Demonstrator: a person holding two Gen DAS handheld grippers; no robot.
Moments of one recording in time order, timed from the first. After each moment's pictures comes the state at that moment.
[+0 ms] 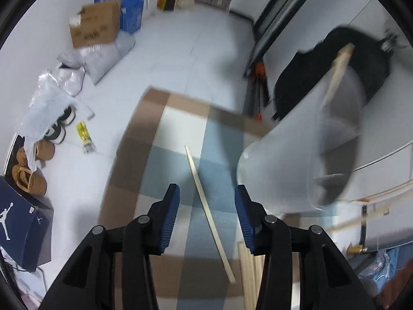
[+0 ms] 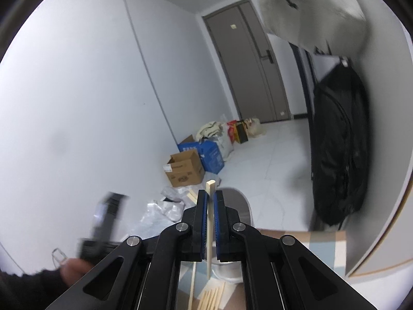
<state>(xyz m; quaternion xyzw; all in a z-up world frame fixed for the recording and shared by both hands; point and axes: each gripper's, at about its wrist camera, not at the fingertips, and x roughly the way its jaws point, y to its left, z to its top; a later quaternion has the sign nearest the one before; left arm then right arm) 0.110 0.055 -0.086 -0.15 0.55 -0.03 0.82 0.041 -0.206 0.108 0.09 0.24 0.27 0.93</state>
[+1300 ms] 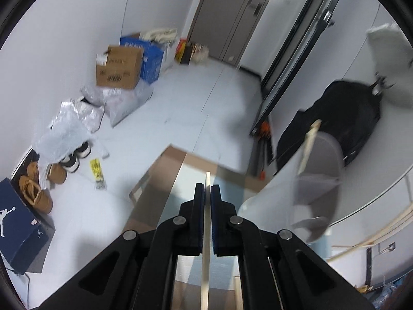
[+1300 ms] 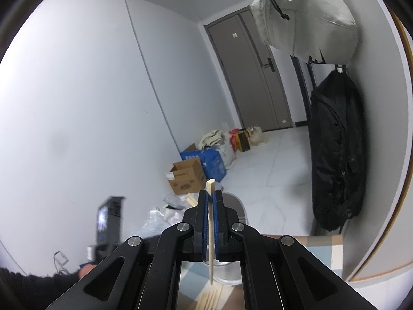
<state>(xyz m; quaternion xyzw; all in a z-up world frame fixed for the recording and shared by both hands) 0.068 0.068 -0.020 -0.19 0.39 0.01 0.90 0.032 -0.214 0.122 0.09 0.21 0.28 0.93</state>
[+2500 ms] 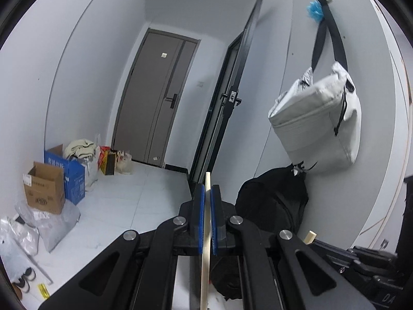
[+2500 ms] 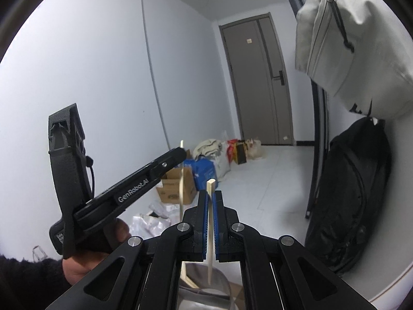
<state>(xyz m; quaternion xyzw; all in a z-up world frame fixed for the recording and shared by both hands) 0.147 0.006 0.094 -0.13 0.09 -0.15 0.98 0.132 -0.162 0.166 0.02 0.19 0.28 0.94</state>
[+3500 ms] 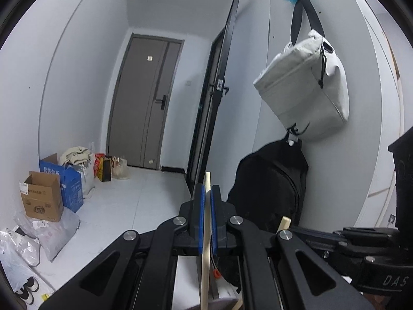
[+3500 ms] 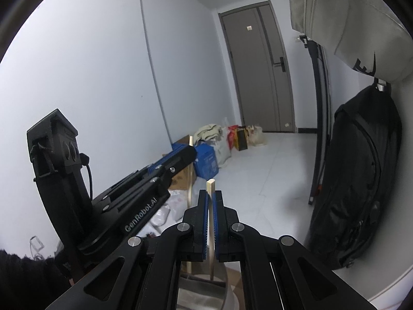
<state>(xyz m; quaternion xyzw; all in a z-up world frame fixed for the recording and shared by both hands) 0.139 -0.015 0.059 -0.08 0.09 -0.17 0.98 0.152 -0.161 0.122 0.02 0.22 0.28 0.93</state>
